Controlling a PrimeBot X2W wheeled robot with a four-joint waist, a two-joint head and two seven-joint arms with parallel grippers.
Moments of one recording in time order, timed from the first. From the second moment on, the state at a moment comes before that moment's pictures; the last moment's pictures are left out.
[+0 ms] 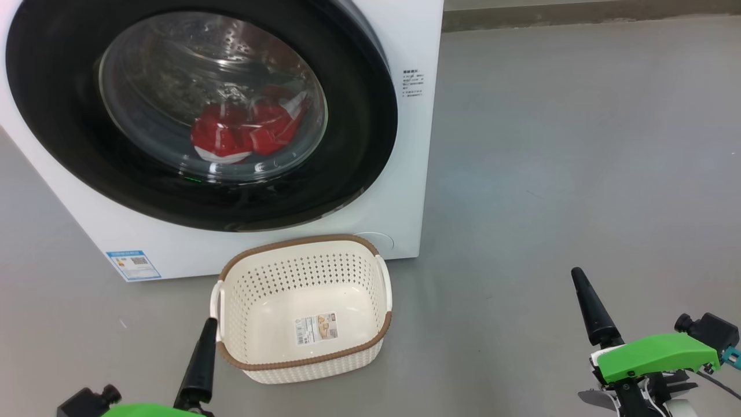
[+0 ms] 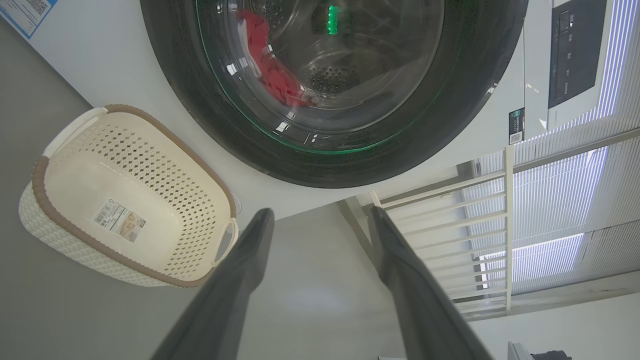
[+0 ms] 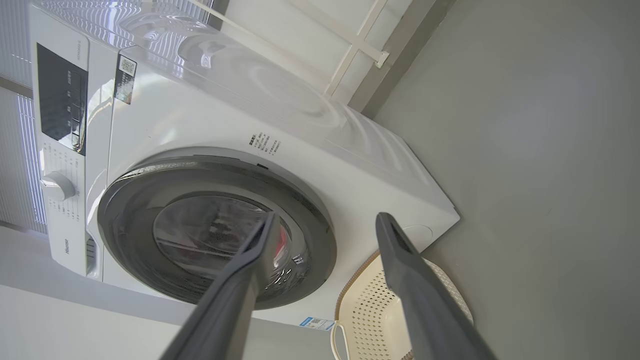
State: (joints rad) left arm -0.04 0.03 0.00 0.25 -1.22 -0.09 -0.02; right arm -0.10 -0.03 -0.02 0.34 1.22 0.12 -0.02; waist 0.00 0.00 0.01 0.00
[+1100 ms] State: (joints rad) left arm -0.09 0.03 -0.06 0.18 -0.81 -0.02 -0.11; right arm -0.13 -0.03 0.02 0.31 0.86 0.12 -0.11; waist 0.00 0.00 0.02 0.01
